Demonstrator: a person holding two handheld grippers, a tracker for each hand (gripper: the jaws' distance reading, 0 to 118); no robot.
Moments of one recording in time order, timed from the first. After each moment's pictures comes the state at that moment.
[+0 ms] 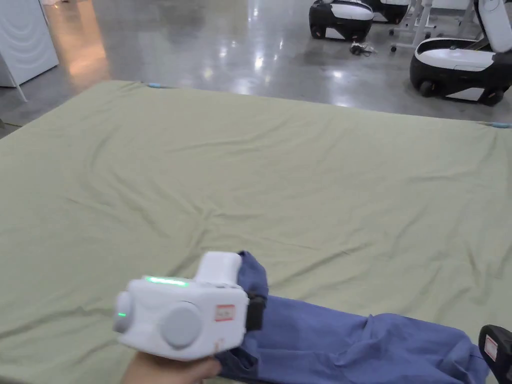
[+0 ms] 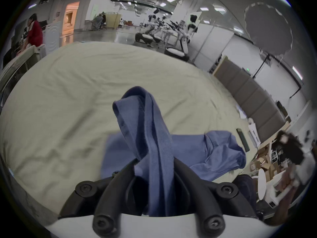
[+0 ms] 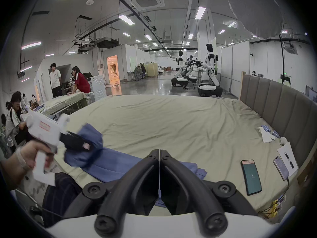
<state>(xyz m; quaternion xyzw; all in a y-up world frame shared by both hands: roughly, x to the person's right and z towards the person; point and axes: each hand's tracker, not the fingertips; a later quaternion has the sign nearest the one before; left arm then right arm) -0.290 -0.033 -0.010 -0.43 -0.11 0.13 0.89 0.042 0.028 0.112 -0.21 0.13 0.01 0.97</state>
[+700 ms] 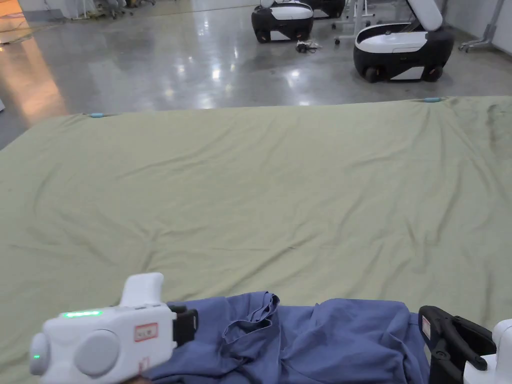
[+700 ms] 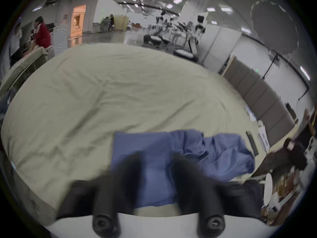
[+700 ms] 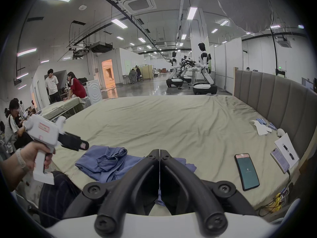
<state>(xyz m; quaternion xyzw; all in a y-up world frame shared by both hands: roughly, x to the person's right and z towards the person) -0.296 -0.036 -0.011 -0.44 -0.08 0.11 0.89 0.069 0.013 0.115 -0.20 0.11 -0.01 0.97</state>
